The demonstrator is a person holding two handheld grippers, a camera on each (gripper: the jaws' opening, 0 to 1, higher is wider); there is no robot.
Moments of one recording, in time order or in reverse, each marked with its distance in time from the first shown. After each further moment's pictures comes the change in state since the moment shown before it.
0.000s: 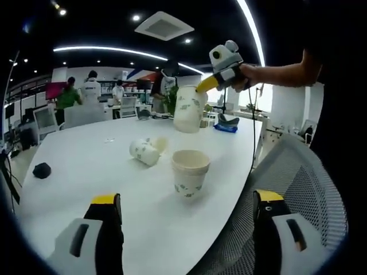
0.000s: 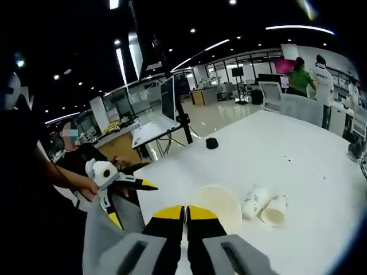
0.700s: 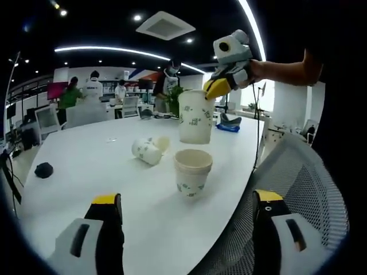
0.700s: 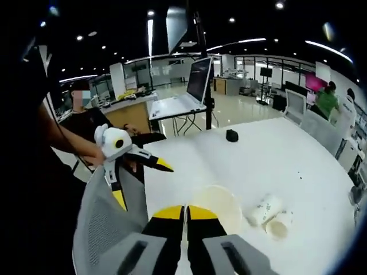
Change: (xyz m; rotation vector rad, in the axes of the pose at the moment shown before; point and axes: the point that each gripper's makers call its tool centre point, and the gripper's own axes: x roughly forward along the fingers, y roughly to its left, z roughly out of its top) left arm -0.001 0.003 0.000 0.000 0.004 0.015; right arm 0.030 0.036 -0.023 -0.274 0.177 0.031
